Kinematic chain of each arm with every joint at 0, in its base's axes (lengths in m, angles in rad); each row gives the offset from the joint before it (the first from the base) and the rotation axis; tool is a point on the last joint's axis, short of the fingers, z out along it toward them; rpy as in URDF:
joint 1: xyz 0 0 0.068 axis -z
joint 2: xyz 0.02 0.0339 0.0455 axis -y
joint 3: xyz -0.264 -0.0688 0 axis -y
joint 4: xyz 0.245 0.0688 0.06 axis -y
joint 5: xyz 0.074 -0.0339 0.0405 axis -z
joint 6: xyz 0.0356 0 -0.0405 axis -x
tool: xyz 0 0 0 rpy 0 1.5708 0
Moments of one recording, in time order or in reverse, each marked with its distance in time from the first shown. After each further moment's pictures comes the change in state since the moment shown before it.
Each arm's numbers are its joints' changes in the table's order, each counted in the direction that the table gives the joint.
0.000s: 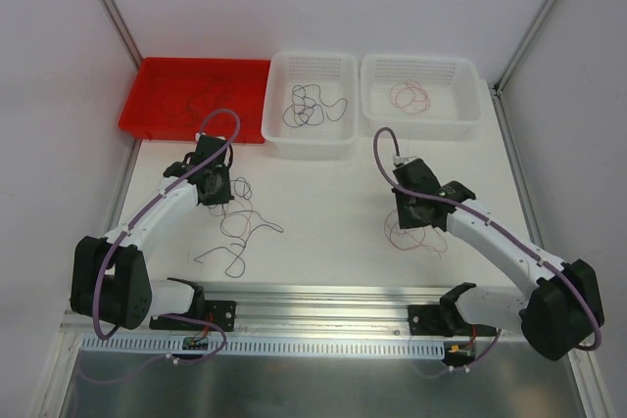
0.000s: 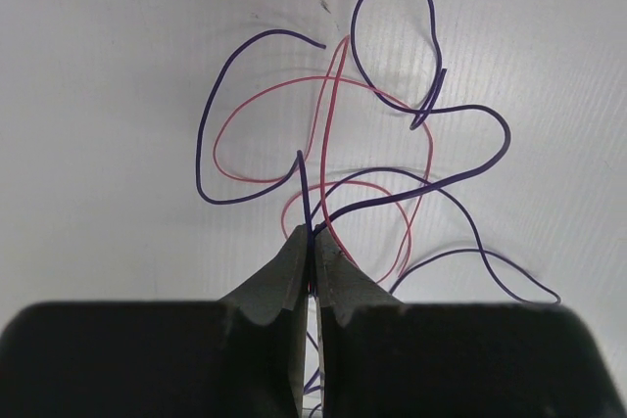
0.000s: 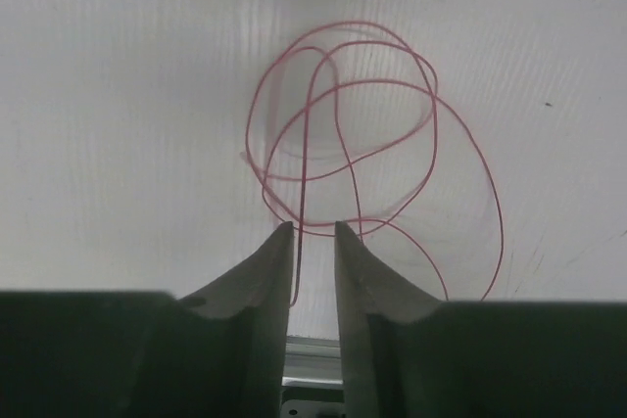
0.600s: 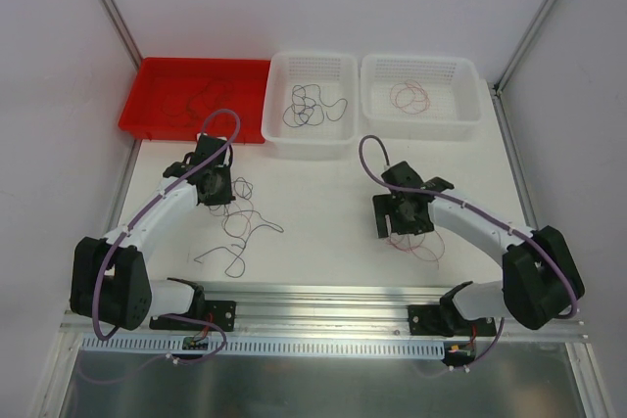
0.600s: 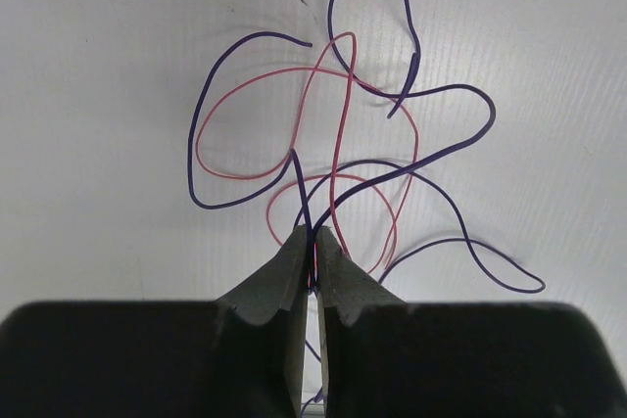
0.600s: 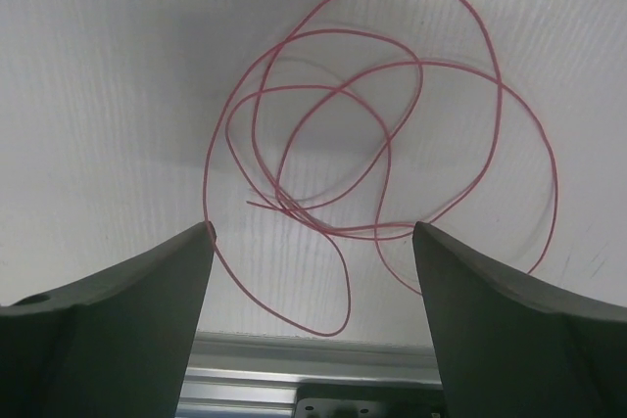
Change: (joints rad) left arm 0.000 0.004 0.000 -0.001 0.043 -0.001; right arm 0.000 -0.176 -0.024 0.011 -0.063 -0.045
